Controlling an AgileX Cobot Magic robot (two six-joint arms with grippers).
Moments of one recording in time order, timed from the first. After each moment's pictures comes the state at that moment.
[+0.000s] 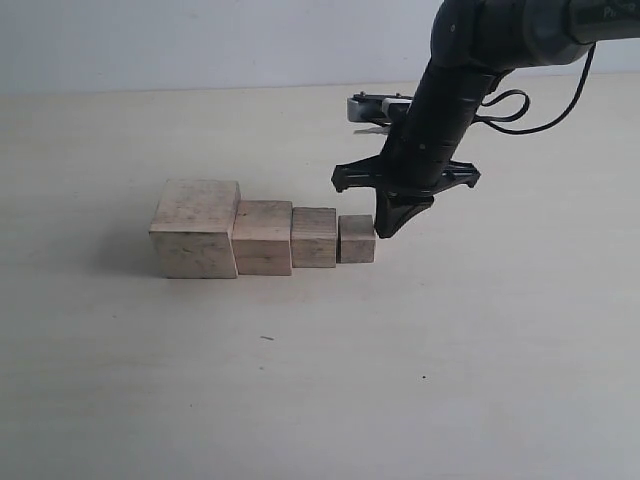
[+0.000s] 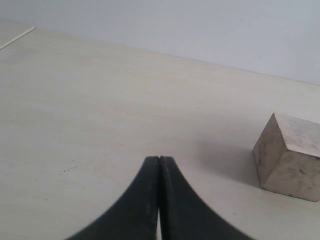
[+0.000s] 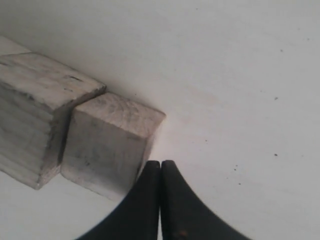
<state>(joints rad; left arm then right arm) 0.07 0.01 0.00 -0.10 0.37 -0.05 0.51 2.18 -1.56 0.33 1.03 -0.10</state>
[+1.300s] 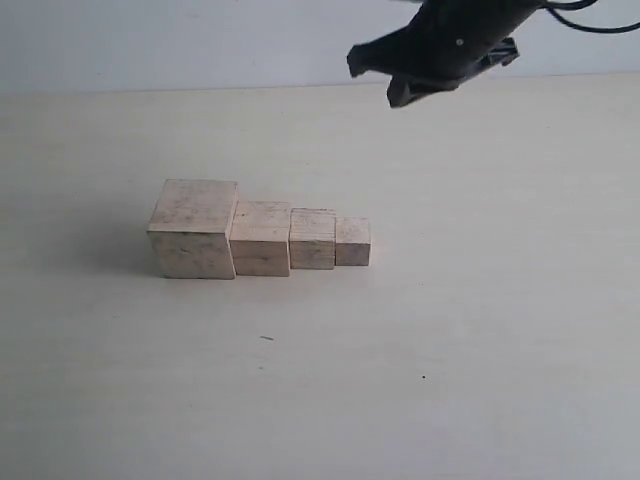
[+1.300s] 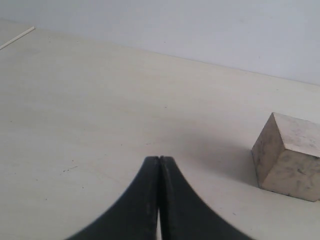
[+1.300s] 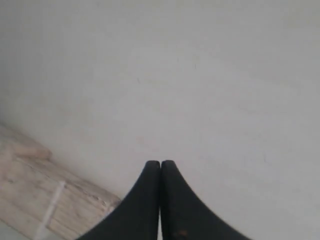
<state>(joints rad) 0.07 0.01 0.00 -0.10 0.37 -0.05 0.51 1.83 -1.43 0.23 0.66 -0.06</state>
